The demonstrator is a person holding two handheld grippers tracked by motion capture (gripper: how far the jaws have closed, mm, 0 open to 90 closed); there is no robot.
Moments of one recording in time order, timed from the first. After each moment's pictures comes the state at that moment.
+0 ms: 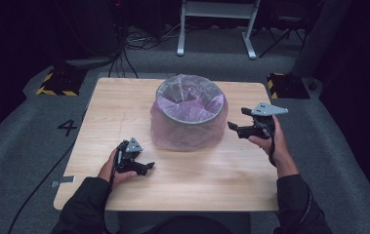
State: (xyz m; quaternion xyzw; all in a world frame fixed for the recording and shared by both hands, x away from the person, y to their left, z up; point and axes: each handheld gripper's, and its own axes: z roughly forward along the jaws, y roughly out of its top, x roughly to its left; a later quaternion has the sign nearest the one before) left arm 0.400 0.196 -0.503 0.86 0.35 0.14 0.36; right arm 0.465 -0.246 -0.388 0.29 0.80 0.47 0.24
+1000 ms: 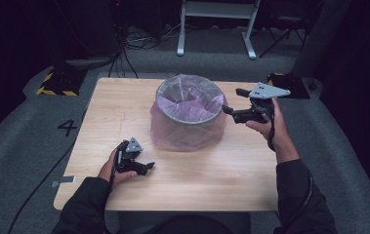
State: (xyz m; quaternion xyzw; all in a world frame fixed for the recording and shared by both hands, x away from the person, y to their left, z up) left arm 0.400 0.196 -0.503 0.86 0.35 0.14 0.36; right arm 0.470 -0.217 -0.321 0.23 0.79 0.50 0.26
